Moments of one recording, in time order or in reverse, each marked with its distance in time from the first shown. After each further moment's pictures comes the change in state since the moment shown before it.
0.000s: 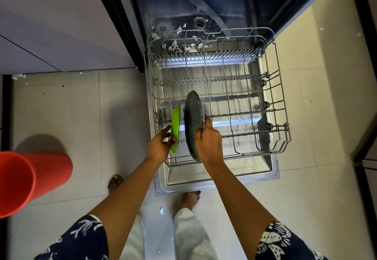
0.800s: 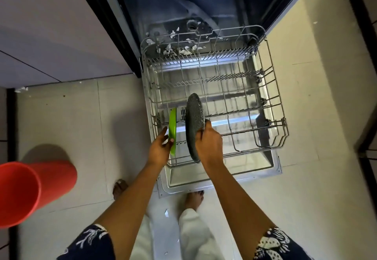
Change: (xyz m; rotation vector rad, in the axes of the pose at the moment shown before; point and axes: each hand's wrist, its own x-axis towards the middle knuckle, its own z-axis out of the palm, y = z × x) left_hand -0.015 0.006 0.007 -0.068 0.026 -0.030; right_hand -0.011 0.000 -0.012 0.064 0.005 0.123
